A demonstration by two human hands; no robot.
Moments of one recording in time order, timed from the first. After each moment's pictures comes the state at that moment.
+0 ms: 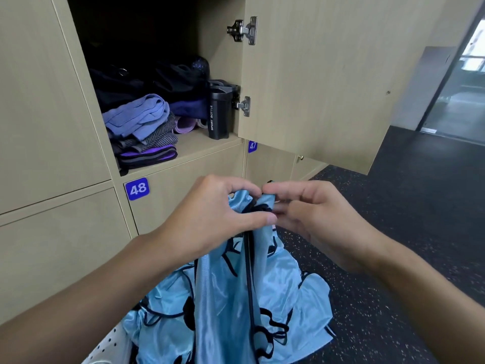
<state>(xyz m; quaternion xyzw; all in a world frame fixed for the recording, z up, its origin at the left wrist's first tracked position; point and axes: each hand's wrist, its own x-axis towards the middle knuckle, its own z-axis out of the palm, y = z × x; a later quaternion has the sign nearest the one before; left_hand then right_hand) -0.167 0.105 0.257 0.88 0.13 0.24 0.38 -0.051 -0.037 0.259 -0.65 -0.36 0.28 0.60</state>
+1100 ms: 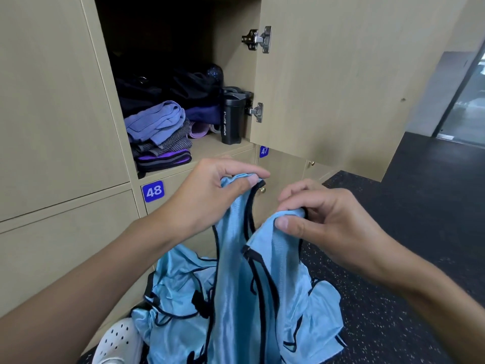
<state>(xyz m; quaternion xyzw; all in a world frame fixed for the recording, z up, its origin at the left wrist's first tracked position) -0.172 0.129 0.275 0.86 0.06 0.29 0.41 -0.059 -0.046 0.265 -0.65 -0.52 0.16 0.53</state>
